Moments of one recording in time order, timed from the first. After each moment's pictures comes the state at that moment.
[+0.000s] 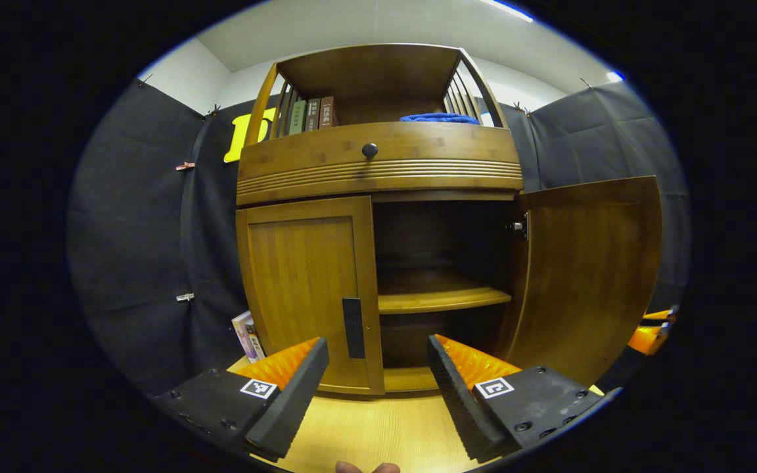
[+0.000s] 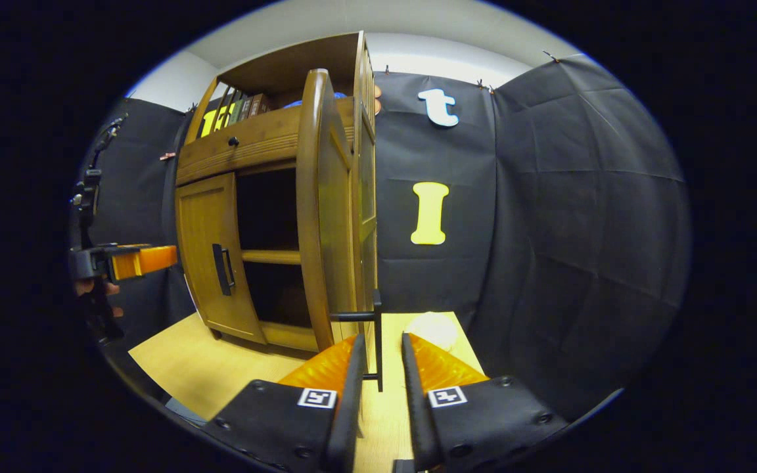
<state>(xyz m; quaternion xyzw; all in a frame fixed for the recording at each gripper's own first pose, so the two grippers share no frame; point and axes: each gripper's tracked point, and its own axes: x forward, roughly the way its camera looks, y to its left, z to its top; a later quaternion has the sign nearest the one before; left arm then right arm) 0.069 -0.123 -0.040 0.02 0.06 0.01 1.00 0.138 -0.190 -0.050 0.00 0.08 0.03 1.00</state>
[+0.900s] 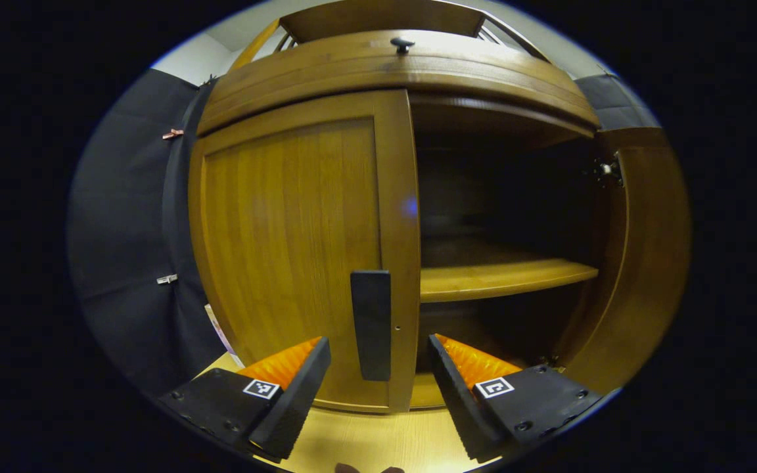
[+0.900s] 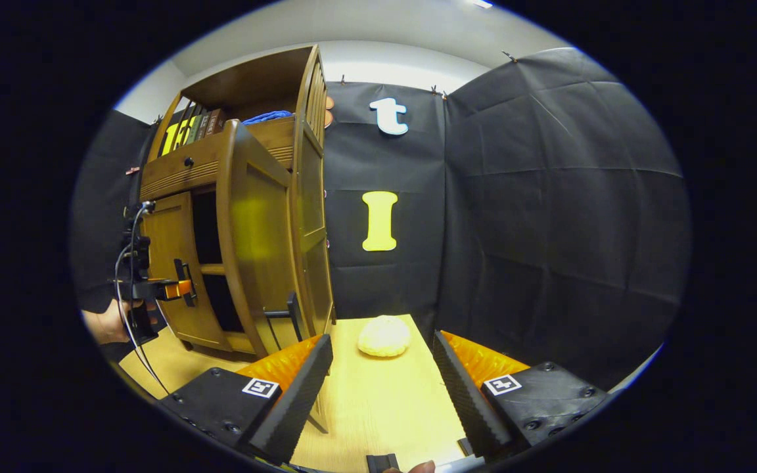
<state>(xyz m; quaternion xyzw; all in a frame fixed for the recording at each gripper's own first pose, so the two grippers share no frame) 0.234 -0.074 -0.135 0.02 0.11 0.03 0.99 0.118 -0.268 -0.042 0.02 0.07 -0.06 1.00</state>
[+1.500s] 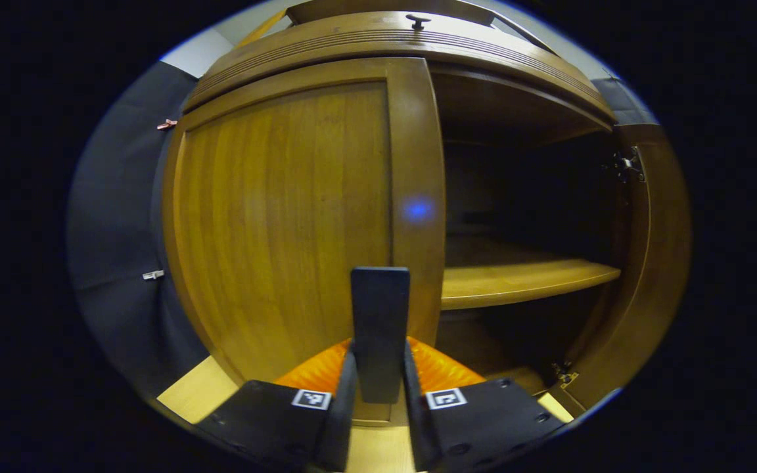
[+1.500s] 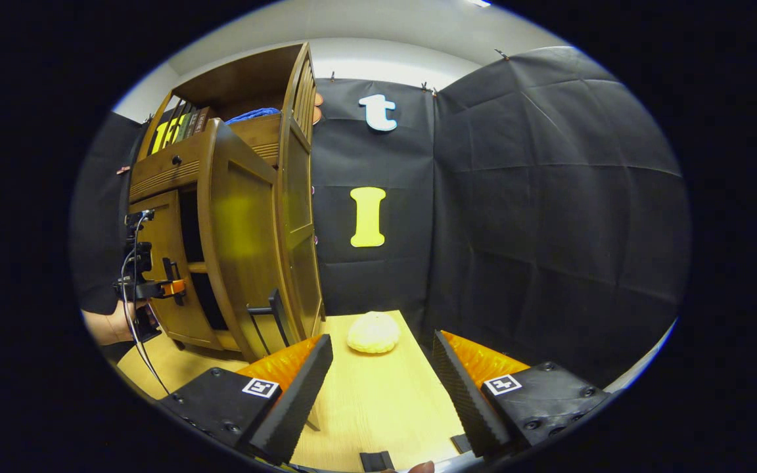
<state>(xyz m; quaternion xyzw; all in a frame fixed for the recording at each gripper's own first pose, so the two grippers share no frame) 0.267 -0.071 -0.142 0.01 0.10 0.01 0.99 0.113 -0.280 -0.045 0.01 0.08 -0.09 0.99</state>
